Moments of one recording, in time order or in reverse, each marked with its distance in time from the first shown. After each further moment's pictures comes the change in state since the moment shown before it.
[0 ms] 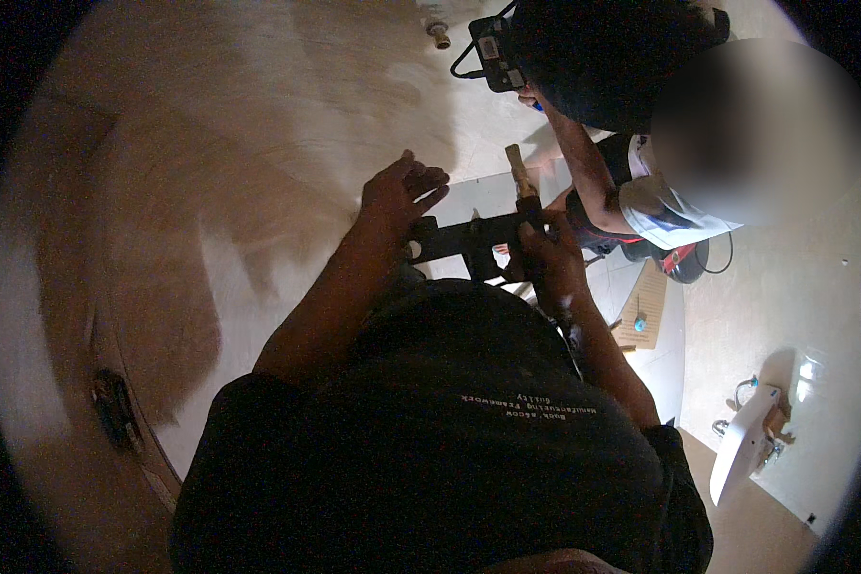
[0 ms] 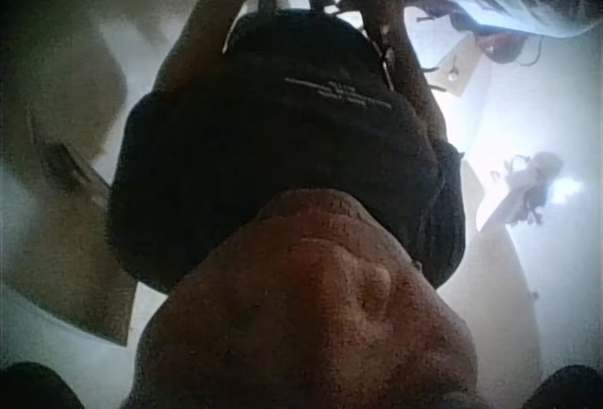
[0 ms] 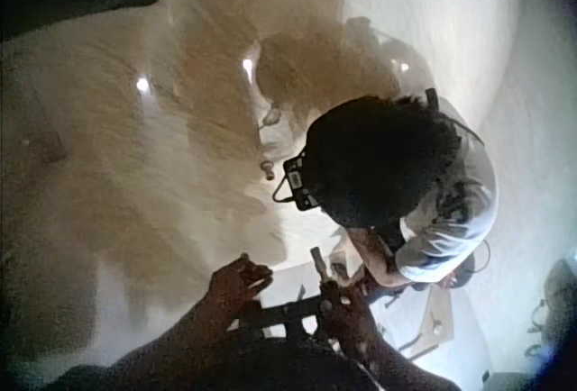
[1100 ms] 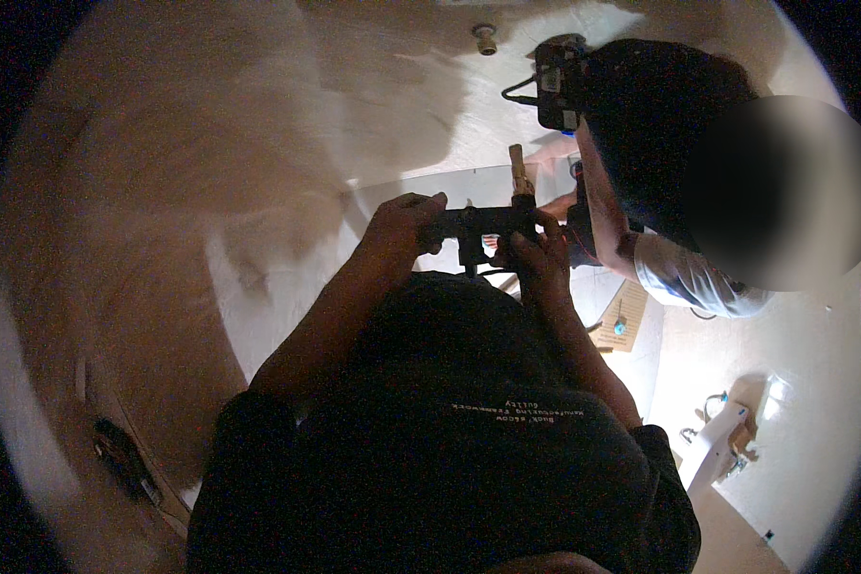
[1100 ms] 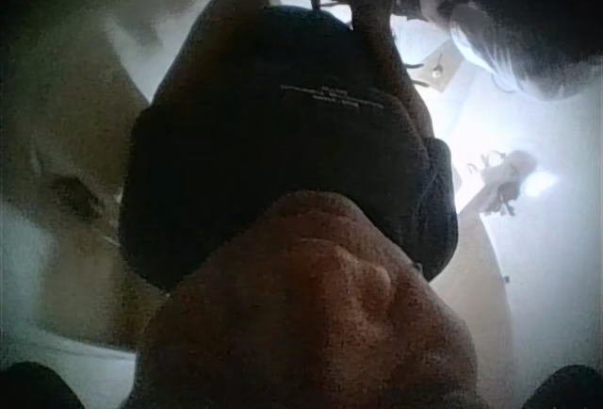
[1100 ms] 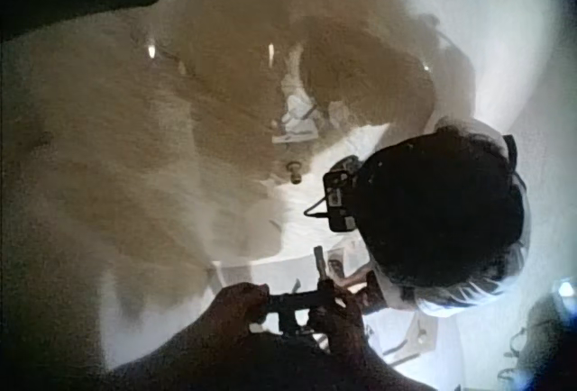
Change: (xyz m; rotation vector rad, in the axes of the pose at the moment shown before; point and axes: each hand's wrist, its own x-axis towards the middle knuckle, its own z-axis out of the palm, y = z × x) left_hand -0.017 0.014 -0.021 -0.034 -0.068 -0.298; right_hand 0.064 0.019 0.023 0.099 -0.064 -0.057
